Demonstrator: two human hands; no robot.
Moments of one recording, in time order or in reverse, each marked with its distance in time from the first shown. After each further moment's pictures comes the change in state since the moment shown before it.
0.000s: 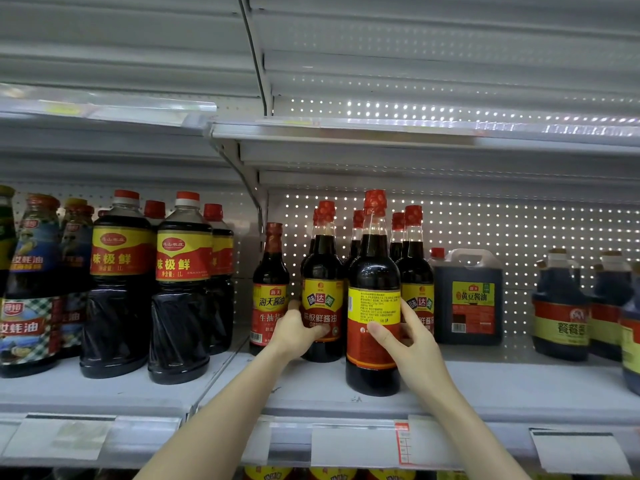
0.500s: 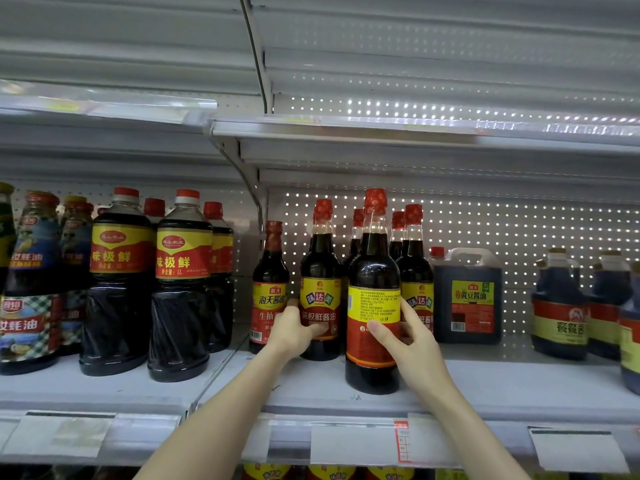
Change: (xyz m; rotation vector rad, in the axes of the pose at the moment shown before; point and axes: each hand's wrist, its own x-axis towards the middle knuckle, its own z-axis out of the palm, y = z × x) left_hand 0.001 -0.002 0.001 0.004 0.025 -0.008; right_hand -0.001 -0.001 0.000 0.007 0.003 -0.003
